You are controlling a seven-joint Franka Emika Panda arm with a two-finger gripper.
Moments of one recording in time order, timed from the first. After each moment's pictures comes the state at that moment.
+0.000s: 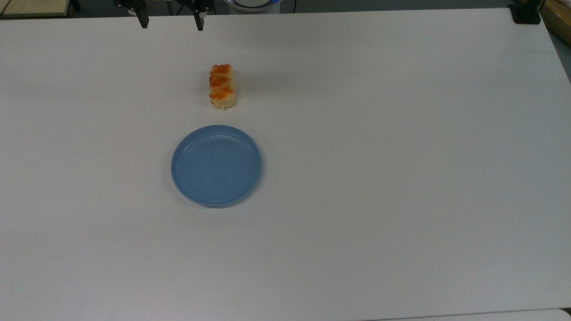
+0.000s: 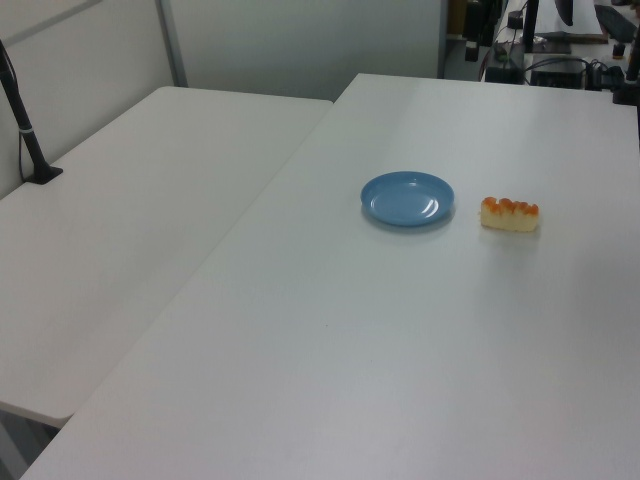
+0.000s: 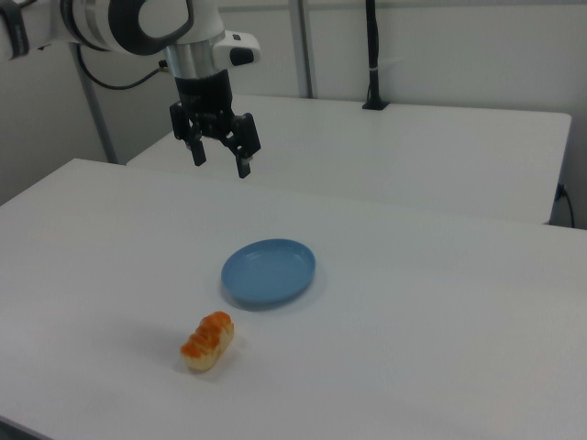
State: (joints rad) arm 0.01 0.05 -0.16 -1.54 0.04 1.63 -0.10
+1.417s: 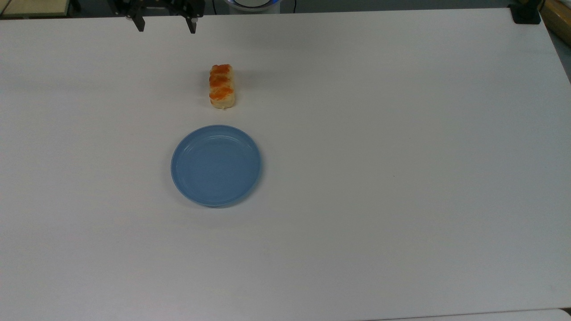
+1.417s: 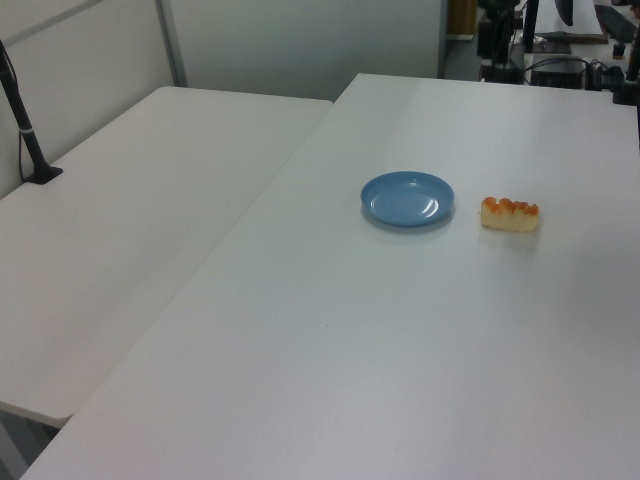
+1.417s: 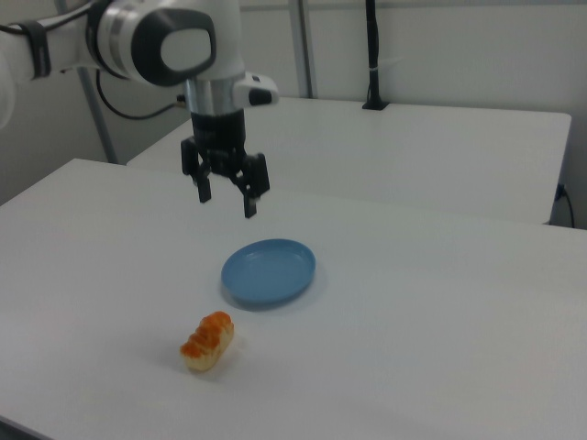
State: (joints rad) arm -0.01 0.05 -0.20 -1.63 0.04 1.60 -0.16
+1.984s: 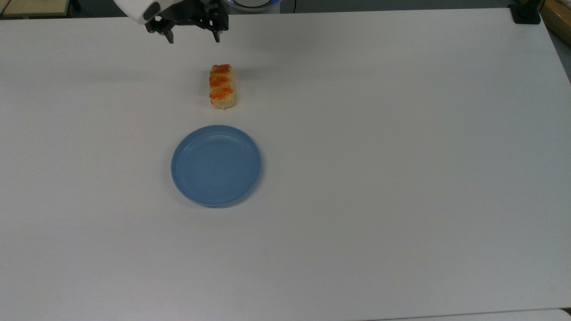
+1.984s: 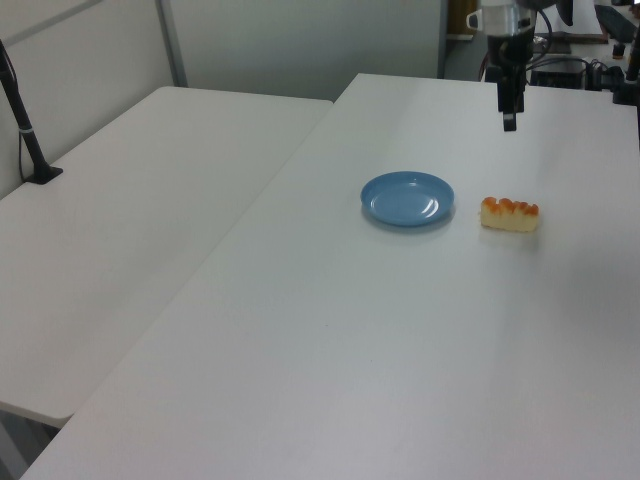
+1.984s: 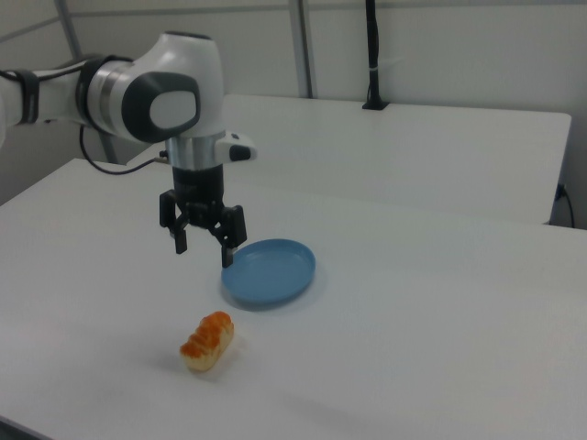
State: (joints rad) arm 0.09 -0.03 -0.23 -1.91 -0.01 1.71 -0.18
